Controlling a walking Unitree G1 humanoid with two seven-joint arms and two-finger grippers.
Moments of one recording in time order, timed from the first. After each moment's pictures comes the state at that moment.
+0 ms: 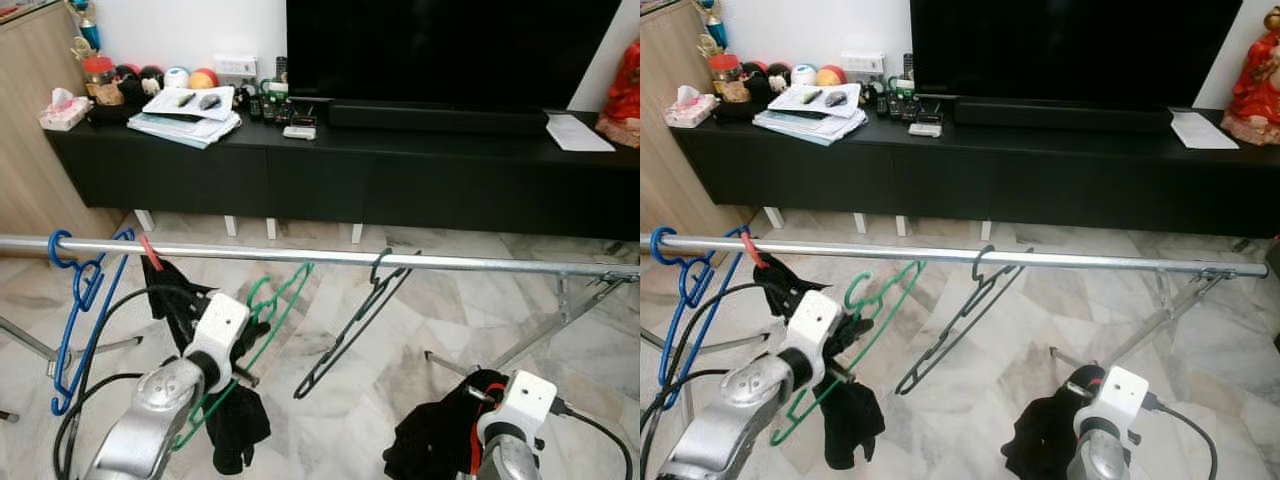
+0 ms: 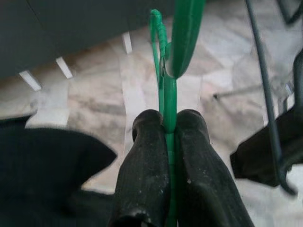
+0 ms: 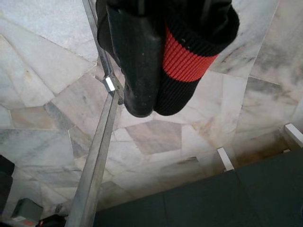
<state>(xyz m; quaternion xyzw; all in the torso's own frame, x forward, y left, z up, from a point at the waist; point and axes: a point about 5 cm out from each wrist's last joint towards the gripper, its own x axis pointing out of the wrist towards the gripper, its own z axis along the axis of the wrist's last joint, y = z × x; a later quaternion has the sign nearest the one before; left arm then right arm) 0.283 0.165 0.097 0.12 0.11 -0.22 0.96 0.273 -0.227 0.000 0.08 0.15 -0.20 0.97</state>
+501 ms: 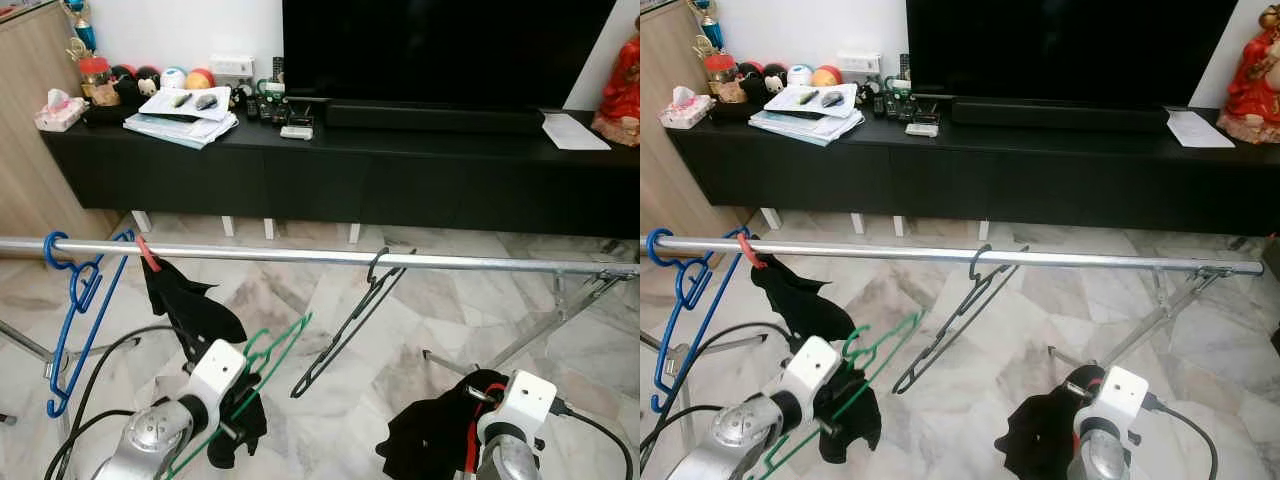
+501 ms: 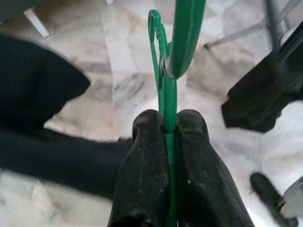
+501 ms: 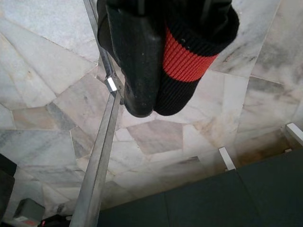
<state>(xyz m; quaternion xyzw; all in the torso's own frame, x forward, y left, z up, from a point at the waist) 0.260 0.173 0.050 0.15 0.20 -0.25 0.94 0.272 -0.227 0.000 0.08 0.15 -0.20 0.96</state>
